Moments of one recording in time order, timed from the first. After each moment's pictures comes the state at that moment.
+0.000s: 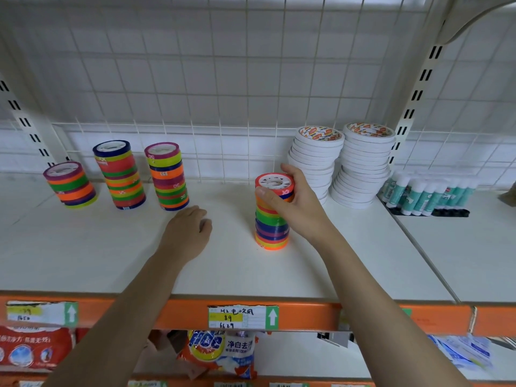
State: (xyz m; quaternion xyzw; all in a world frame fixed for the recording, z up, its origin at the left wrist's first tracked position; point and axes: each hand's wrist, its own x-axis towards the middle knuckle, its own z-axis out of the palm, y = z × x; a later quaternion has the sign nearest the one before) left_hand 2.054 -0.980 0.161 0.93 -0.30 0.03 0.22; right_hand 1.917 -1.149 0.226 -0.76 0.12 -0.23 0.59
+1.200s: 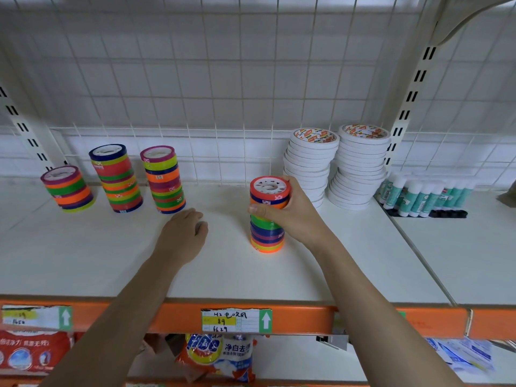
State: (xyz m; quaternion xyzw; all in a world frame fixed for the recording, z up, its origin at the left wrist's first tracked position) left_hand 2.054 -0.981 0.161 0.93 -0.30 0.04 0.20; right_hand 1.917 -1.154 0.223 -0.74 0.11 -0.19 0.64
